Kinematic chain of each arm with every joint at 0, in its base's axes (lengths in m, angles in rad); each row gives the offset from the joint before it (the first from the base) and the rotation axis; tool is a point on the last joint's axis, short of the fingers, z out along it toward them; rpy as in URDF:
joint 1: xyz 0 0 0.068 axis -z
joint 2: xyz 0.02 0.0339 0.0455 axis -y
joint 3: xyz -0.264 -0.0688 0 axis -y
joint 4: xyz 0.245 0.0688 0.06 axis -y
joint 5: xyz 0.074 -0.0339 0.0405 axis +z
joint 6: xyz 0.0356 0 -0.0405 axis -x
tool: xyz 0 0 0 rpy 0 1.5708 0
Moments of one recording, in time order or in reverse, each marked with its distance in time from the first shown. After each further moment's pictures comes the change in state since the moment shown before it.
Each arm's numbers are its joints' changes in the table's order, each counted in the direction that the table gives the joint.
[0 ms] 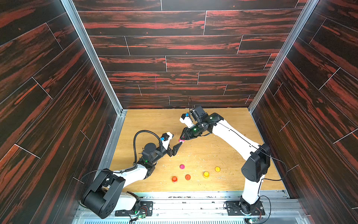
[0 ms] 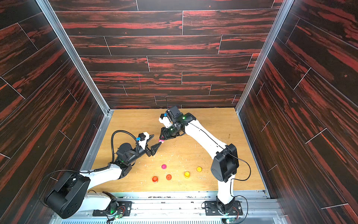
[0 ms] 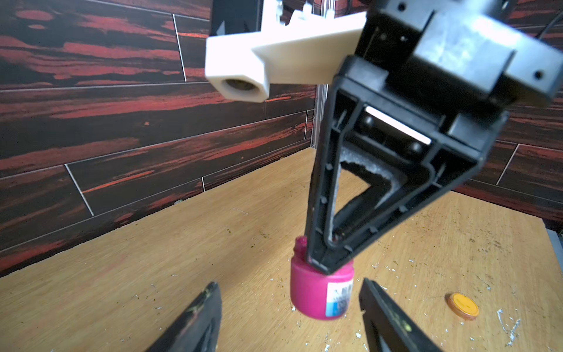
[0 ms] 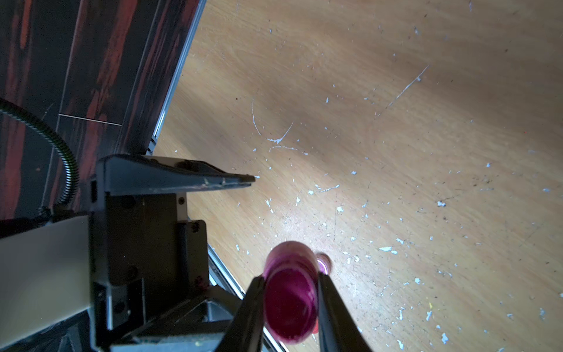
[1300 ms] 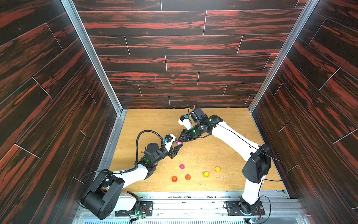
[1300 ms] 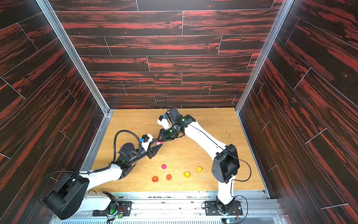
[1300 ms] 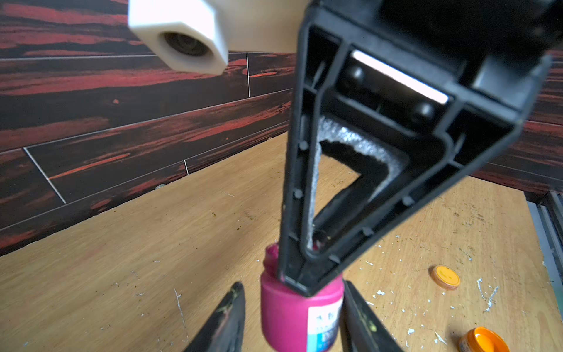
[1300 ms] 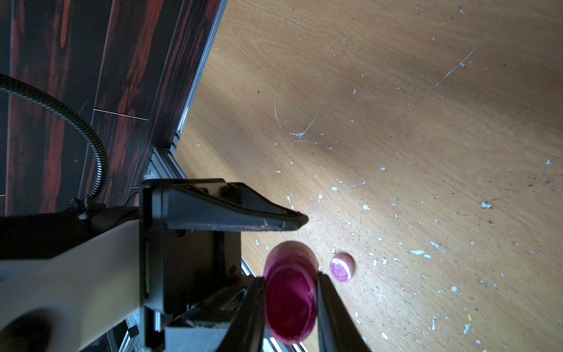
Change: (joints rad) left arm 0.027 0.015 0.013 -0.105 -0.011 -0.034; right arm -0.011 0.017 -0.051 0.051 0.078 -0.031
